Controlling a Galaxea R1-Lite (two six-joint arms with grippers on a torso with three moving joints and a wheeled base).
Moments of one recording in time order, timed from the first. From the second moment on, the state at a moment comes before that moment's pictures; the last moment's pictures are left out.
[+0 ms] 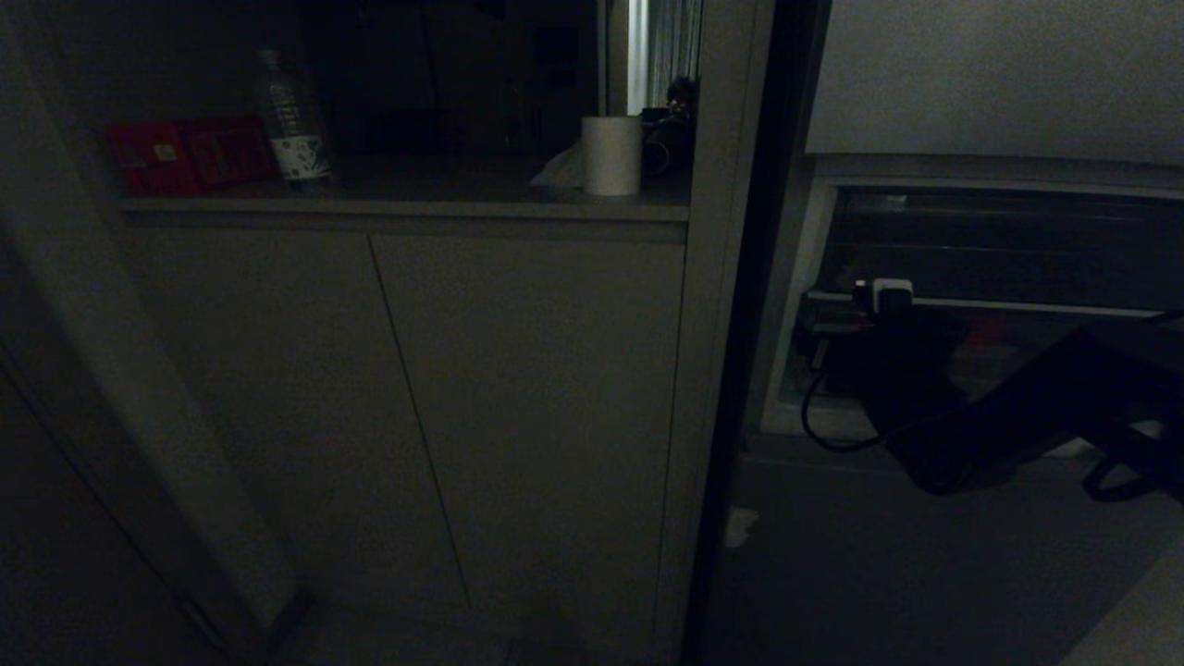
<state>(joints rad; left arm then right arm) 0.00 0.00 -0.04 0.10 0.01 0.00 0.17 2.30 -1.19 -1.17 -0.25 0.02</state>
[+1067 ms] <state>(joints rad) 0.00 0.00 -0.04 0.10 0.01 0.00 0.23 2.31 -1.19 -1.17 -0.26 0.03</state>
